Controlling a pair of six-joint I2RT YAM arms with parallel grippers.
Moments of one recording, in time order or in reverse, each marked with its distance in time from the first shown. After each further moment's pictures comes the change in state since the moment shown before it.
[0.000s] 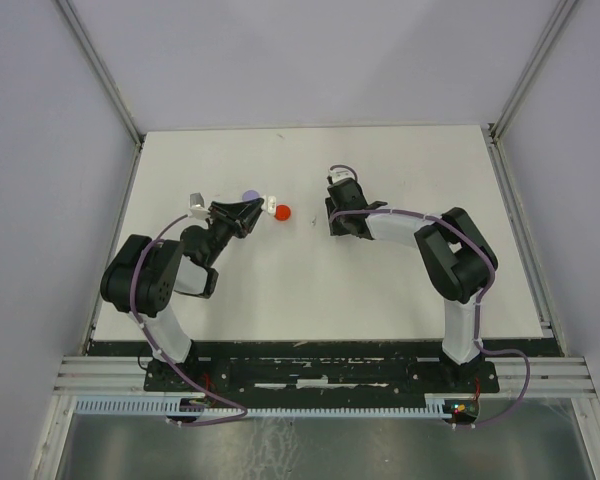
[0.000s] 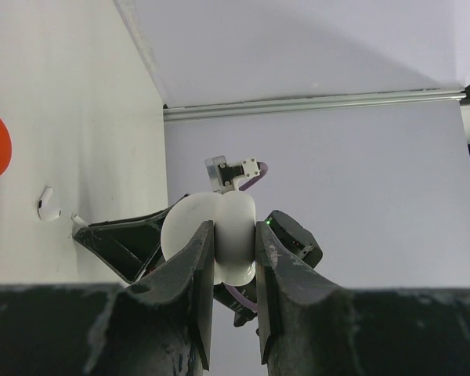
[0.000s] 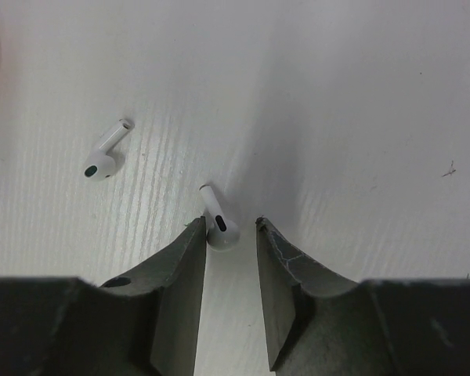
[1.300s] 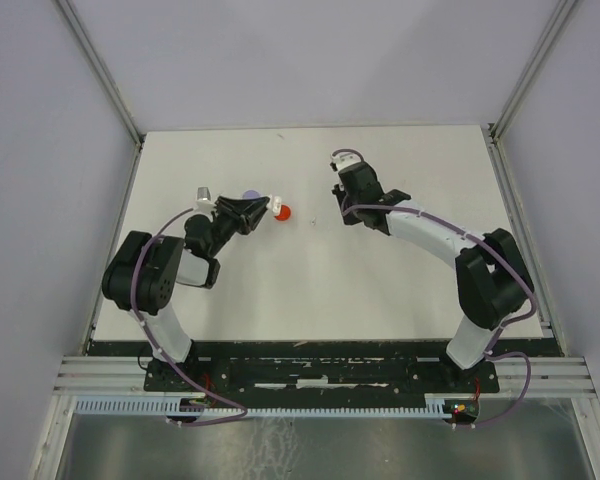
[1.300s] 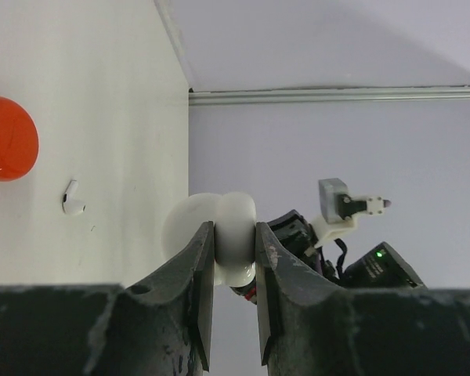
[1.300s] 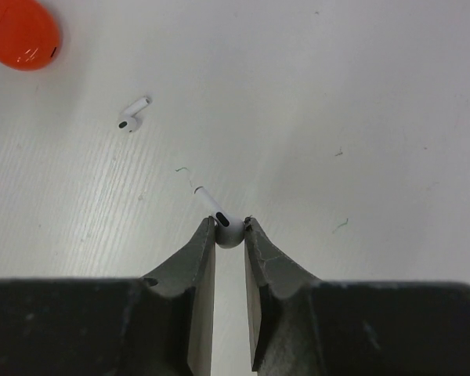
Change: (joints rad) left arm 0.003 0.010 0.071 -0.148 0.061 0.032; right arm 0.000 -0.225 0.007 -0.164 0.018 -0.157
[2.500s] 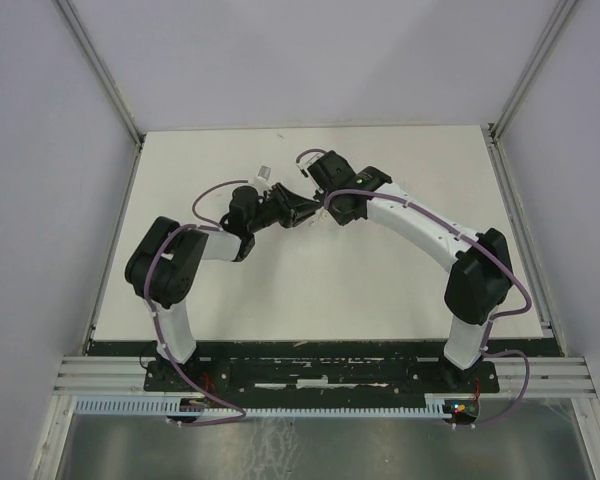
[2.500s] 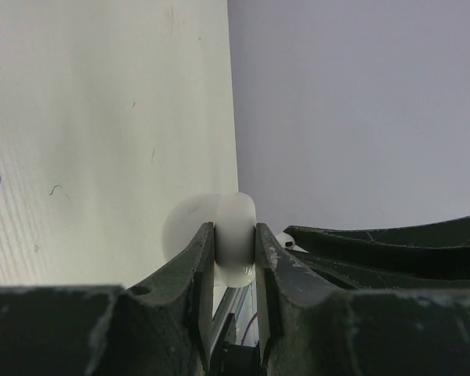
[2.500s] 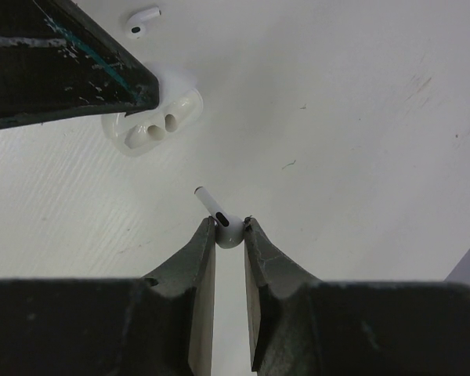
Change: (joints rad) left arm -0.238 0.105 0.373 -0.446 0.135 0.243; right arm 0.140 0.062 0.410 -0.592 0.132 -0.200
